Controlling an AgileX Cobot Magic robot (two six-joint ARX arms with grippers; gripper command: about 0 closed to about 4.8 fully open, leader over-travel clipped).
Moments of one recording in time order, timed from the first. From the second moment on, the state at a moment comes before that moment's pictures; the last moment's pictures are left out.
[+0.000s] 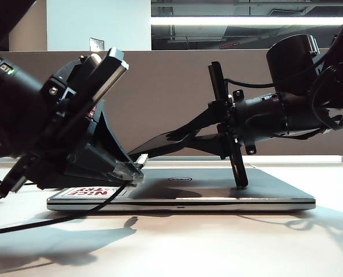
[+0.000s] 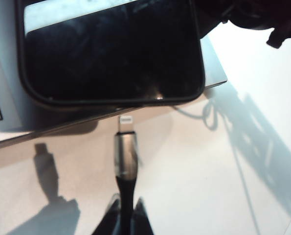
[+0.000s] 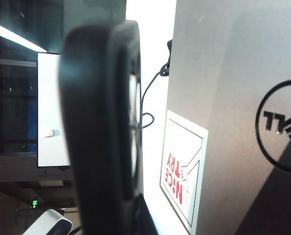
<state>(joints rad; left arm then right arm) -0.82 1.25 0.33 0.39 0.12 -0.65 0.40 1.84 0.76 0.81 -0.84 1.15</state>
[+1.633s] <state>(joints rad) -0.82 1.25 0.33 0.41 0.13 -0.65 0.43 1.84 0.76 0.81 -0.87 1.00</state>
